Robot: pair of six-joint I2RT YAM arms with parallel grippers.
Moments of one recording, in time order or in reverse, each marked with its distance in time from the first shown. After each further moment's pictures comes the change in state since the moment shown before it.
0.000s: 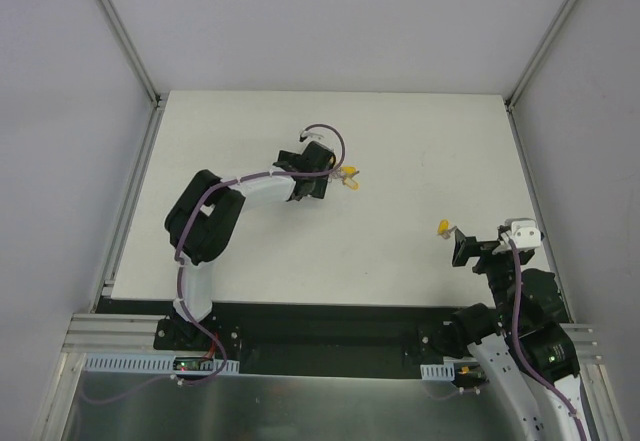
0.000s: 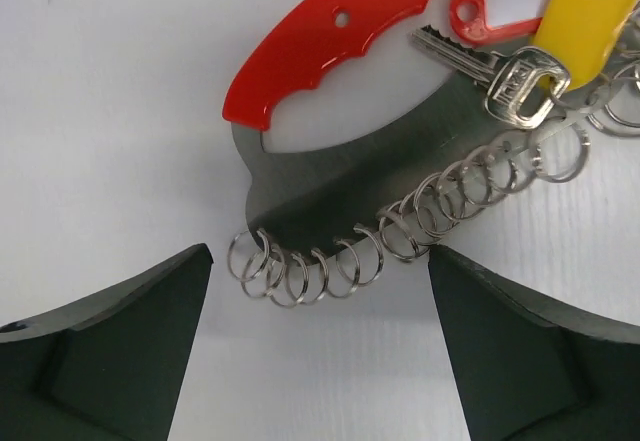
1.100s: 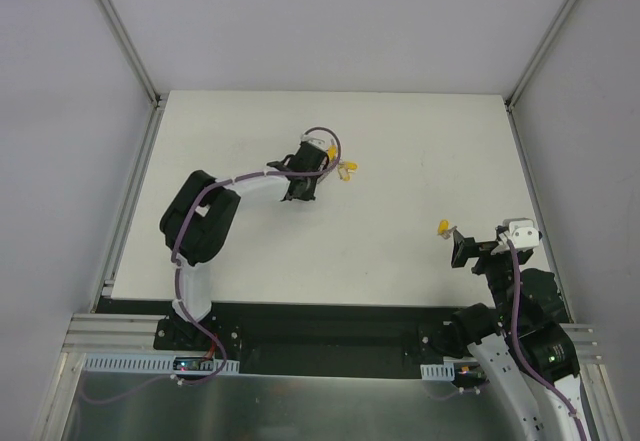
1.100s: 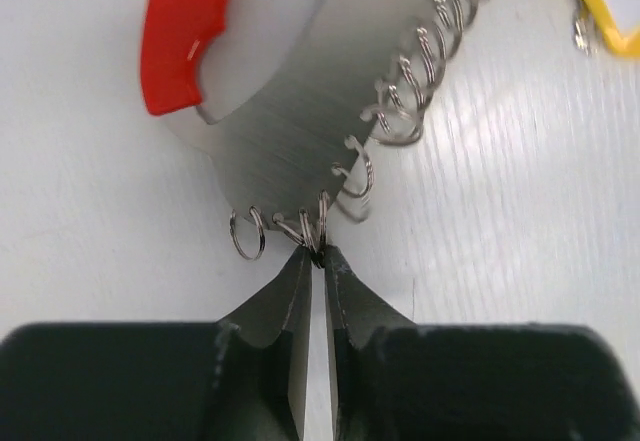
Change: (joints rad) left arm 0.042 0.035 0.020 -0.020 0.208 0.025; right arm 0.000 0.000 0.000 -0.006 -0.019 -0.008
